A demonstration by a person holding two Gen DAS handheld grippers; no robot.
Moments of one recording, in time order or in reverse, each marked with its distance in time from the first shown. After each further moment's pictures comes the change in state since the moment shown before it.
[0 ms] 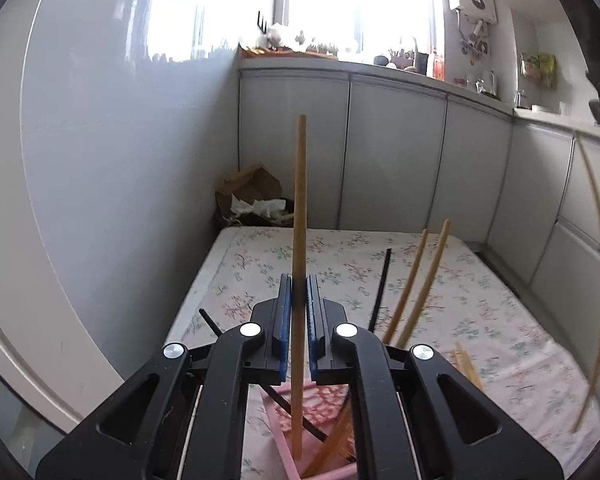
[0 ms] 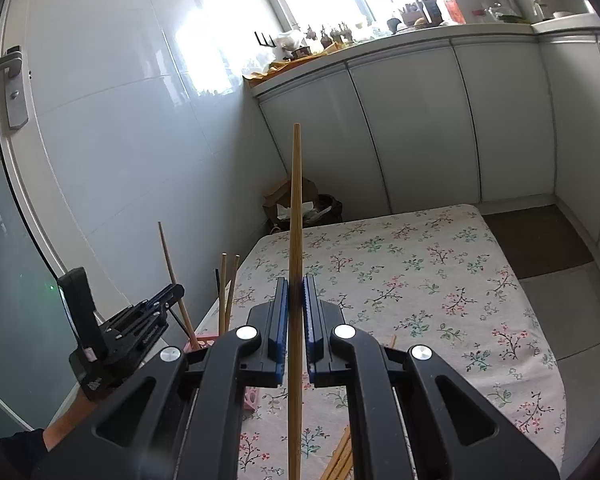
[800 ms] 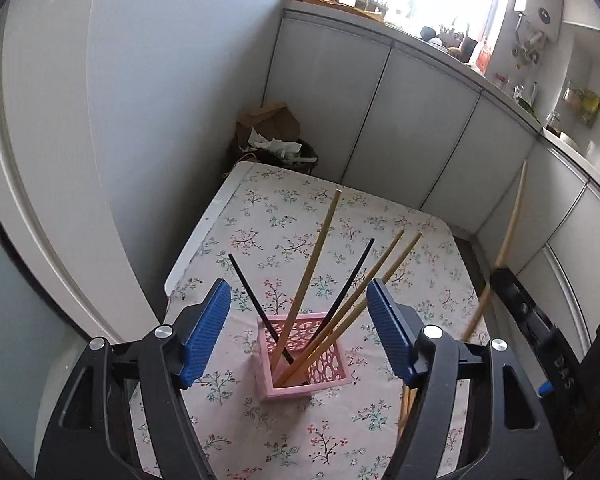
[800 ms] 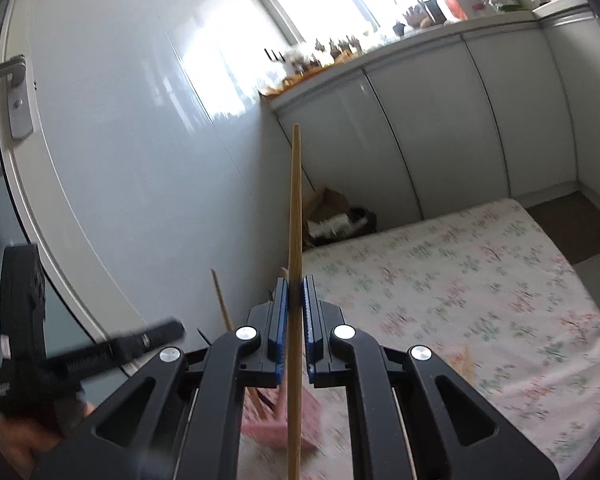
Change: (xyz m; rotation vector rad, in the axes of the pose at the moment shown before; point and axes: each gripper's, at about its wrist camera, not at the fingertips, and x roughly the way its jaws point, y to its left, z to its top) left arm -0.044 0.015 0.040 -0.223 0.264 0.026; right arm 0.052 0.056 -0.010 0.087 -0.129 0.090
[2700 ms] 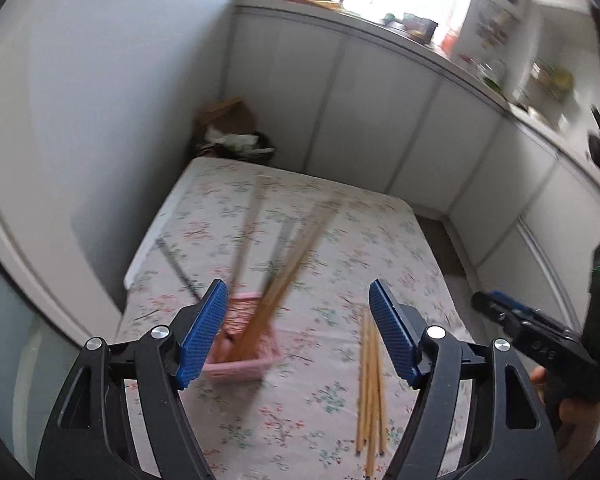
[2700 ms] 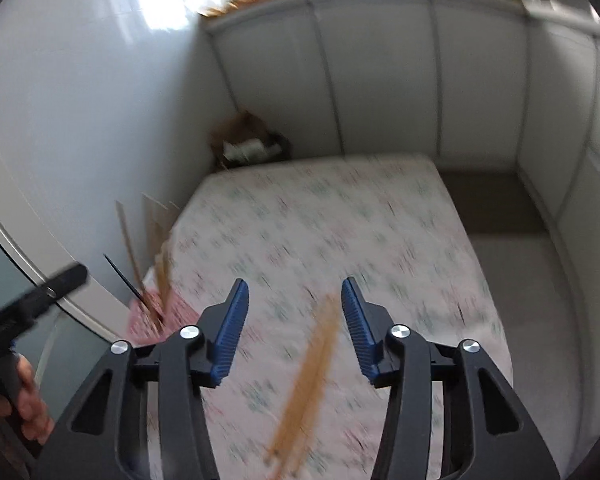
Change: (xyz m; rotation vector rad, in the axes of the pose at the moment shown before) left arm -0.010 -0.069 -0.024 0.126 0.030 -0.084; right arm -0.054 -0.097 0.016 -0.001 0.407 -0.339
